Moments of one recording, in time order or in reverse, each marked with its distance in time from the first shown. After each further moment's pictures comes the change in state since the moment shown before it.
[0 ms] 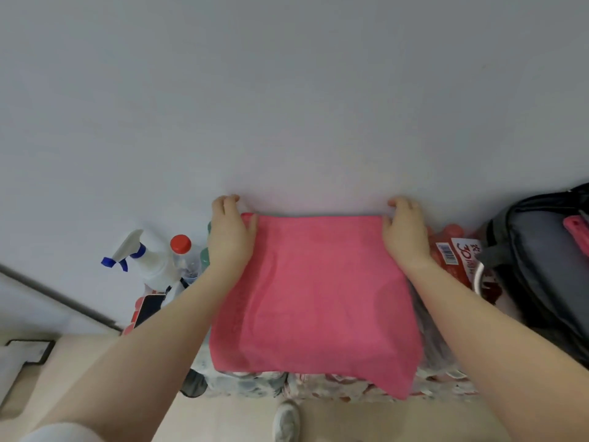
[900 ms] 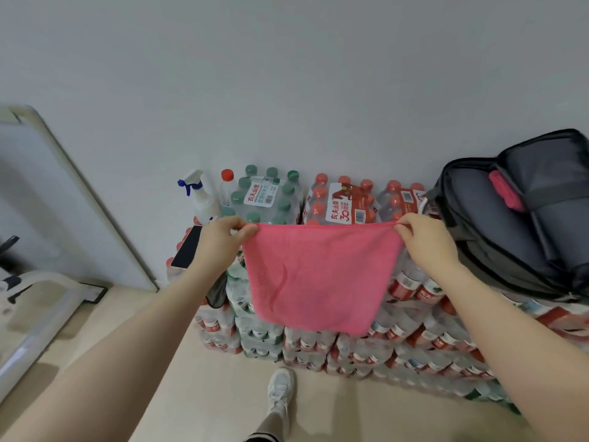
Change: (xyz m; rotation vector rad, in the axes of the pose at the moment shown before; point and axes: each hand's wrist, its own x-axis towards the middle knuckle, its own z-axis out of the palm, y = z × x) left_hand -0.266 0.012 -0.114 -0.228 -0.010 -0.048; right_hand -0.200 0.084 -0.125 -0.129 -0.050 -0.355
